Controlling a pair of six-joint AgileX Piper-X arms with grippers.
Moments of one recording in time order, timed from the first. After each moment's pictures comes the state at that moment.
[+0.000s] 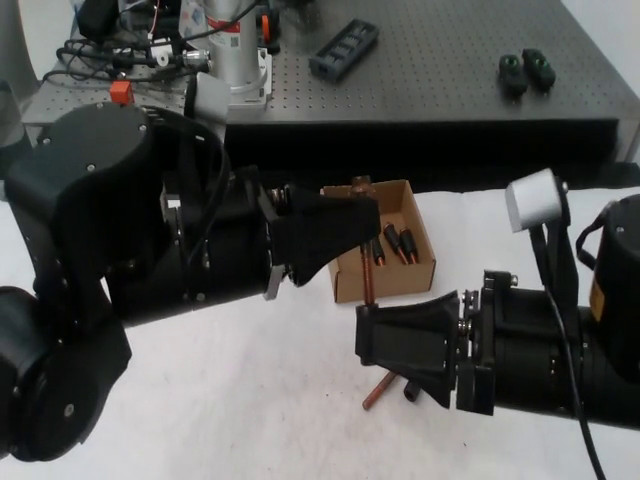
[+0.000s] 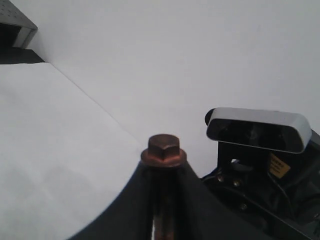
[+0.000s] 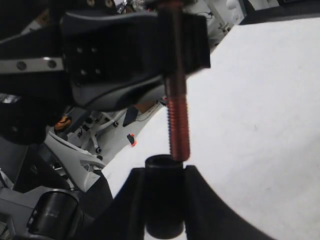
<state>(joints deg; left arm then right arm) -32.9 71.0 -36.4 -29.1 43.6 -39.7 27.1 55.7 -25.5 -13.8 -33.3 27.5</state>
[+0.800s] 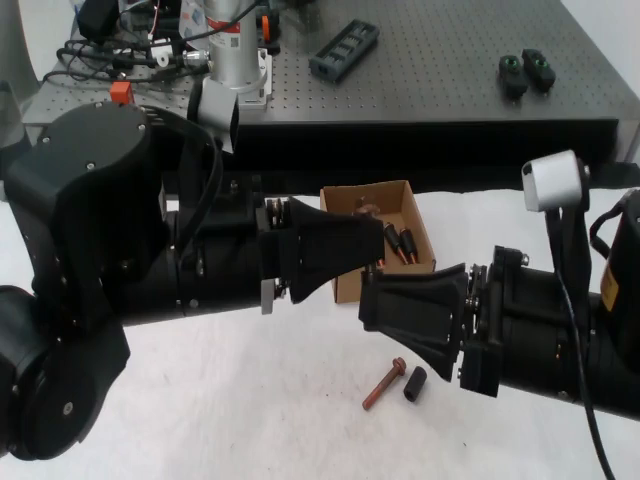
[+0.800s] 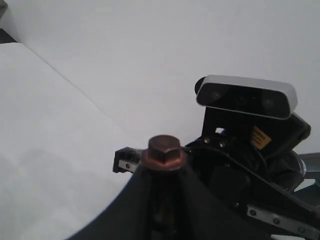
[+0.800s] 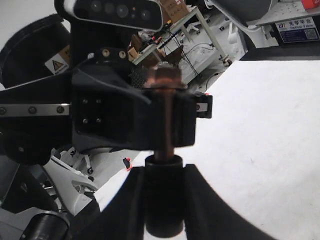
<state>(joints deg) -32.7 71.0 -36.4 -28.6 50.2 -40.6 25.4 55.7 -24.9 -18.6 -31.4 26.2</state>
